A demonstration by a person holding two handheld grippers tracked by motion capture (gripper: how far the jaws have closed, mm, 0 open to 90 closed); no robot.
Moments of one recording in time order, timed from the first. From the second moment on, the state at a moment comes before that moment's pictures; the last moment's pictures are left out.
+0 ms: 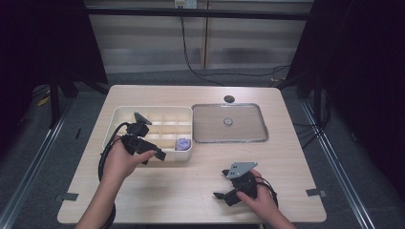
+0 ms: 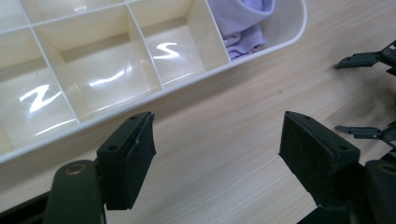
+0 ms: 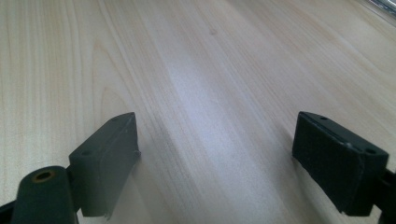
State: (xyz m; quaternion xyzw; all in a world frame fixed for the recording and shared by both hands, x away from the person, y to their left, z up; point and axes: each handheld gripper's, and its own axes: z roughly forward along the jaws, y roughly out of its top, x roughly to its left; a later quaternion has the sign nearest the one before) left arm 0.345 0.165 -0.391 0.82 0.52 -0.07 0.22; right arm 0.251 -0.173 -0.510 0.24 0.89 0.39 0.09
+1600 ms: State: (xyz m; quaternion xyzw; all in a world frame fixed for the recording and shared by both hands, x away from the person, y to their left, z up) left arm 0.314 0.178 -0.469 0.81 0.52 -0.06 0.25; right arm 0.251 -0.173 -0.510 0.24 0.89 0.39 0.09
